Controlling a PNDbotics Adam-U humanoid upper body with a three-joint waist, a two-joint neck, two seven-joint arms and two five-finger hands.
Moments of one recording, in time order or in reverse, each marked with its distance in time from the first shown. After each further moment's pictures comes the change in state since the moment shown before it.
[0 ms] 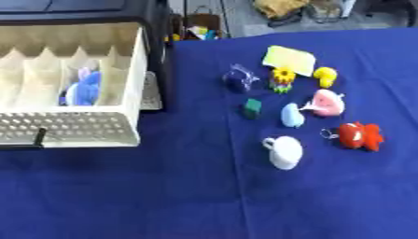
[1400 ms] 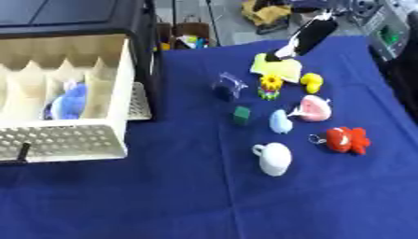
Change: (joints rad) left arm 0.007 0.000 -0.005 0.000 -0.006 0.003 0.000; right arm -0.028 0.068 0.010 0.465 0.311 -0.187 0.122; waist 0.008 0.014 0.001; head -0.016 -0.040
